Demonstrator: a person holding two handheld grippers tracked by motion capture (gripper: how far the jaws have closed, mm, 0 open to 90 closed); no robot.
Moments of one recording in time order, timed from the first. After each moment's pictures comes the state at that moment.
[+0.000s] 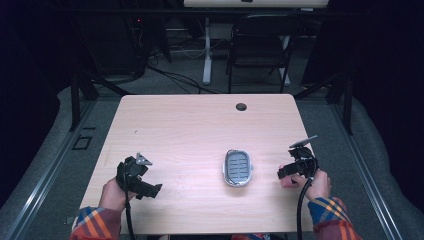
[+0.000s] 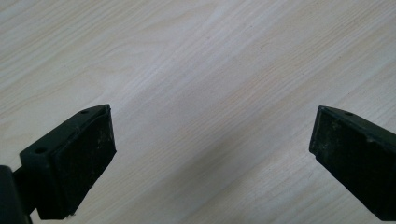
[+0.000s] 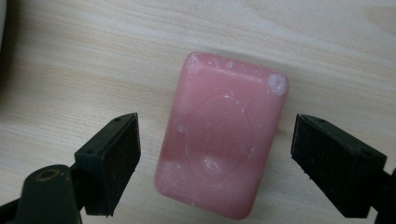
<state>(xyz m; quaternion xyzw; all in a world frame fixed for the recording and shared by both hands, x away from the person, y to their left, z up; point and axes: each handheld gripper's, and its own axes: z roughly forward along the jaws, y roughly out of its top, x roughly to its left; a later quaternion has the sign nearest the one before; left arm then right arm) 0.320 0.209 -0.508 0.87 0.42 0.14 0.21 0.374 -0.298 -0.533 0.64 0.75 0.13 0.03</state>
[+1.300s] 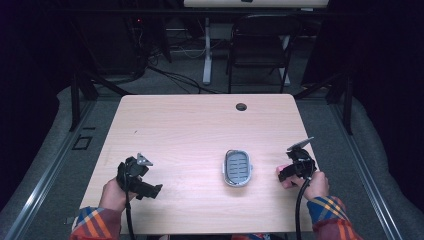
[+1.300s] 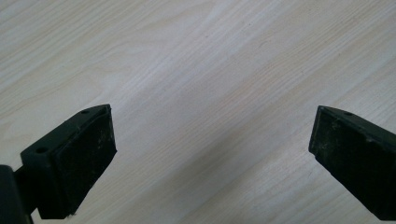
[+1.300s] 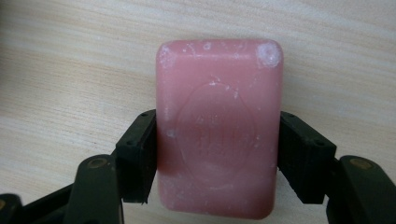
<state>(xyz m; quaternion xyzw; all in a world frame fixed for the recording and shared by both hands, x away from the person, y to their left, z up) 0.319 0.207 -0.508 0.87 0.42 0.14 0.21 0.377 -0.297 -0.544 0.65 0.75 0.11 0.01</state>
